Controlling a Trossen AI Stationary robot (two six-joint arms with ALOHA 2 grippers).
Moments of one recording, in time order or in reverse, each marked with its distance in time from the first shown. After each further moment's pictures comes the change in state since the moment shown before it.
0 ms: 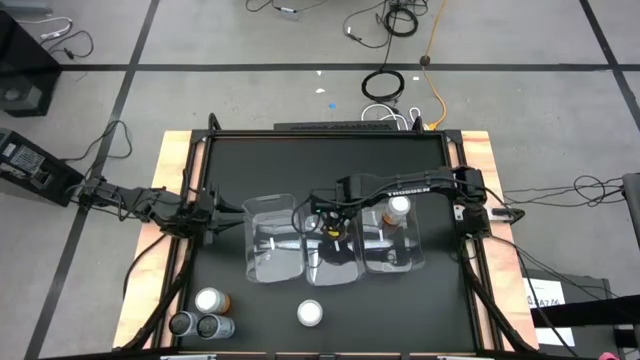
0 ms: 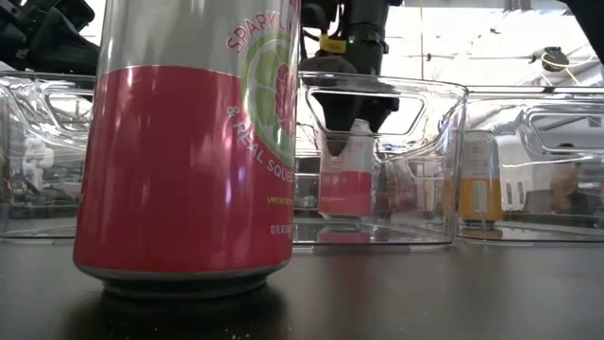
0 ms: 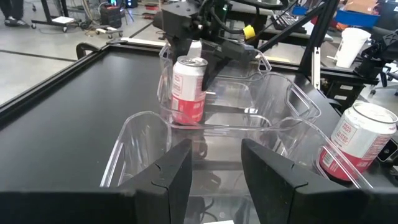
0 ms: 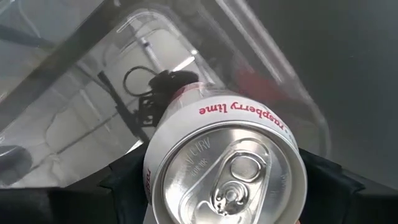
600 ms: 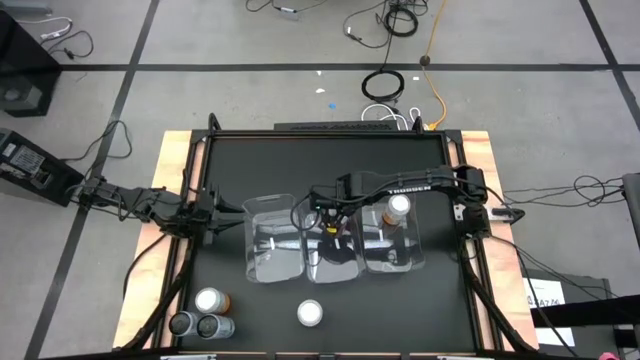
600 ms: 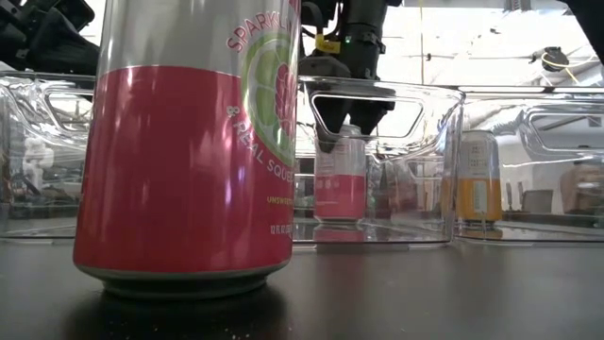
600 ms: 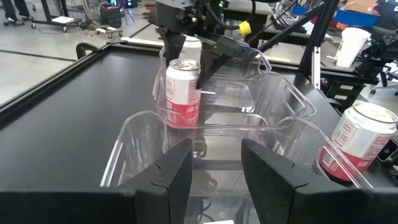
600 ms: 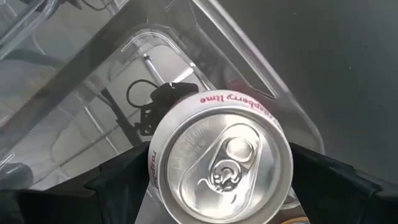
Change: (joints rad) left arm 0.000 0.000 0.000 -0.001 0.000 0.000; right arm -0.012 -0.008 0.000 0.033 0.021 0.003
